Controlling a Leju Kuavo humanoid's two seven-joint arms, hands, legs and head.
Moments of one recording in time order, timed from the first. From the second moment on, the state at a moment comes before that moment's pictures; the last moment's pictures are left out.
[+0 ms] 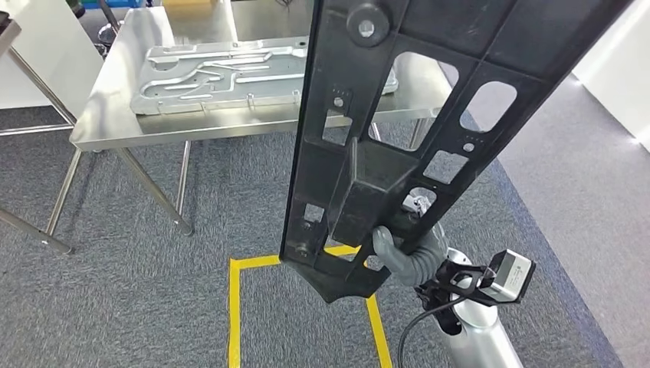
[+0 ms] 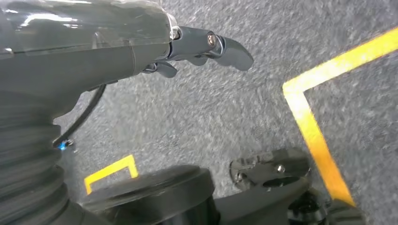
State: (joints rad) left arm -0.12 -0.21 0.90 -0.20 -1.31 0.24 -0.01; right arm -0.19 -0.06 0.28 -1.87 -0.06 0.40 -0.40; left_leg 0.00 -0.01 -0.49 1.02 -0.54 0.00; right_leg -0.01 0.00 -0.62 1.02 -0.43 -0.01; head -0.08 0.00
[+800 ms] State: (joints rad) left arm -0.10 -0.21 0.92 -0.20 -1.30 0.25 -0.02; right arm -0.21 -0.06 0.29 -1.85 -0.08 0.42 -0.40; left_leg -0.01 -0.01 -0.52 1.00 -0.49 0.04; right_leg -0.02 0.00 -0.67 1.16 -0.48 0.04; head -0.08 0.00
